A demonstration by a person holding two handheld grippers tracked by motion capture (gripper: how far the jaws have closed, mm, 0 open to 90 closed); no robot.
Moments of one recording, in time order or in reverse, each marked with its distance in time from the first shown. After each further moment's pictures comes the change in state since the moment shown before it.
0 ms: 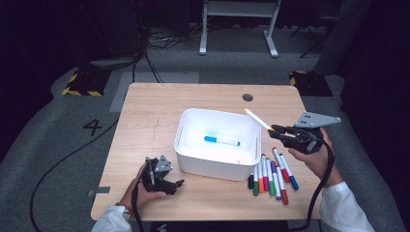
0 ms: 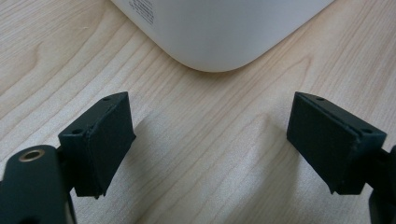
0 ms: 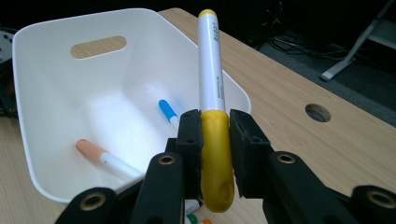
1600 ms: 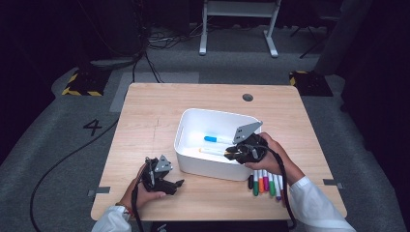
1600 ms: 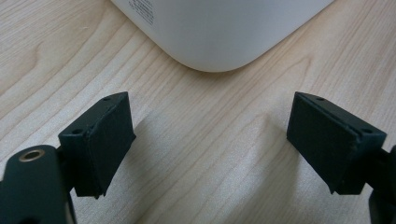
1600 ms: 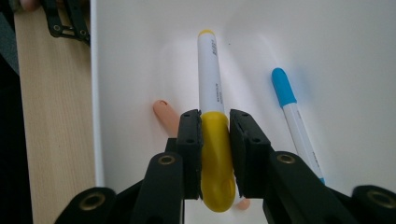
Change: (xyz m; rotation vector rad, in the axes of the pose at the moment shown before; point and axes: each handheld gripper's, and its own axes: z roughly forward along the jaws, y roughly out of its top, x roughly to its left) left arm 0.000 0.000 0.000 0.000 0.000 0.000; right arm 0.075 0.019 0.105 0.331 0.301 -0.256
